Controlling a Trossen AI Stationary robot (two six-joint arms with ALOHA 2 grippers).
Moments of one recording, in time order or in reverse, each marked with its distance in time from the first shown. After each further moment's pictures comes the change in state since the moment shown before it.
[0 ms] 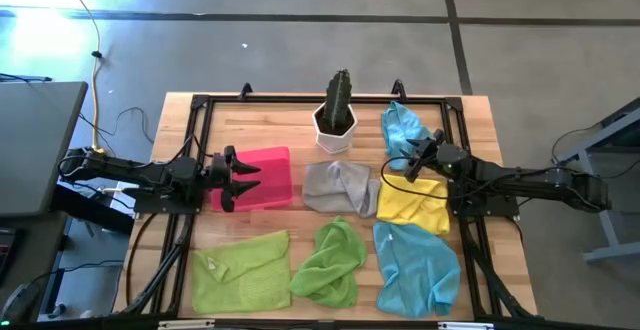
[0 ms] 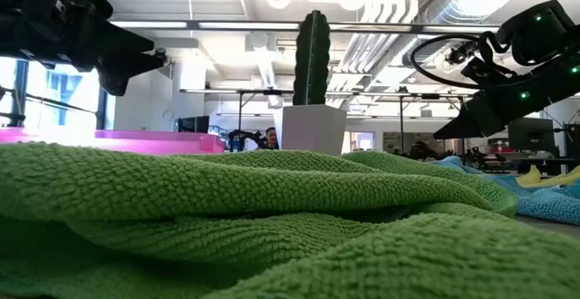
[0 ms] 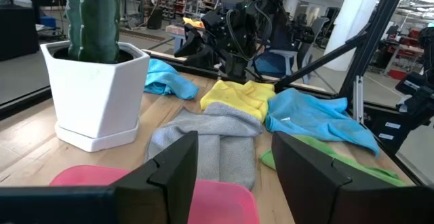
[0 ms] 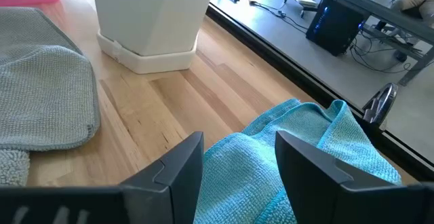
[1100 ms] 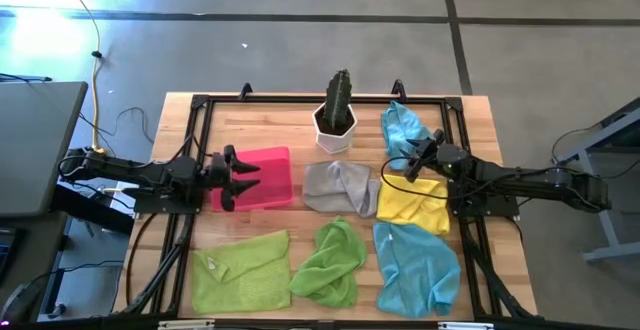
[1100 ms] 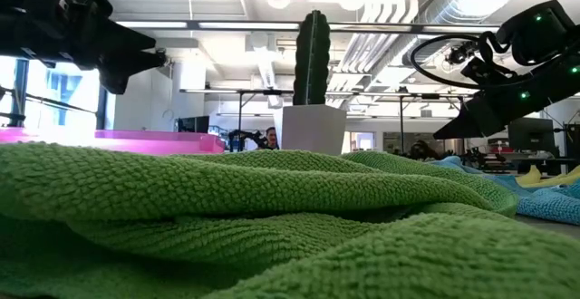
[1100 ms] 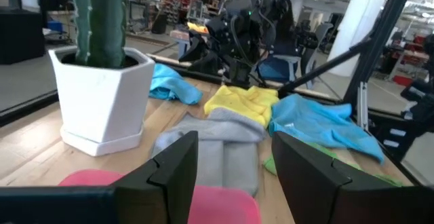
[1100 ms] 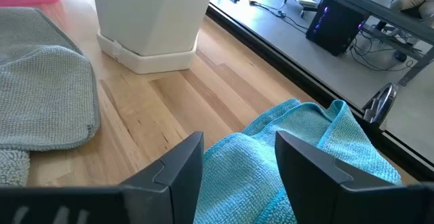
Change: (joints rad) left arm 0.000 0.000 0.000 0.023 -0.022 0.000; right arm 0.000 0.000 0.000 0.000 0.000 0.000
